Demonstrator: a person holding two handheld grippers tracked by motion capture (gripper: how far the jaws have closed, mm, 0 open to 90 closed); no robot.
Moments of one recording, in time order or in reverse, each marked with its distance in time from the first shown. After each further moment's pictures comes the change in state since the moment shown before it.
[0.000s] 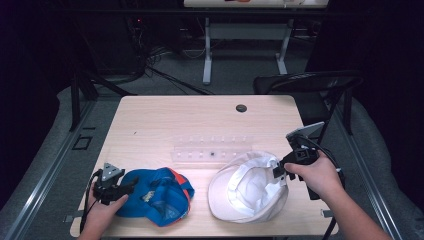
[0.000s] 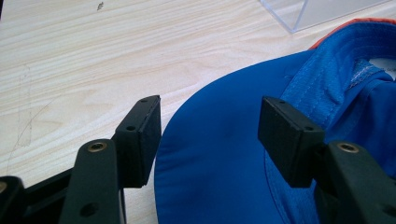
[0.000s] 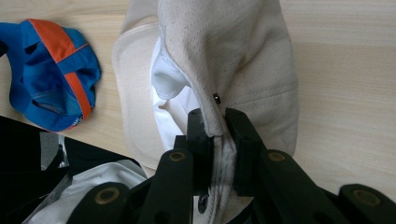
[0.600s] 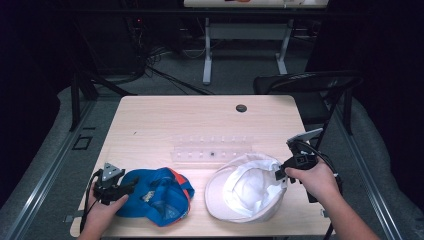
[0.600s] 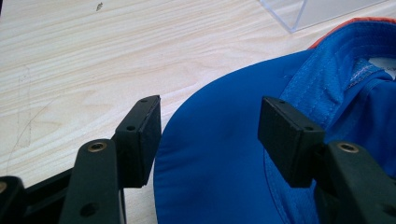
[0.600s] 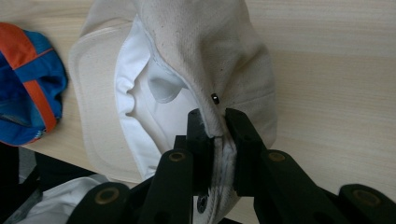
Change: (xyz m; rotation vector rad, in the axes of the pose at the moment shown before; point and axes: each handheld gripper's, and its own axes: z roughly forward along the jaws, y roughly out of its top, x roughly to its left) left arm -0.001 0.000 0.001 0.002 0.000 0.006; right arm -0.025 0.001 0.025 -0.003 -0.037 -0.021
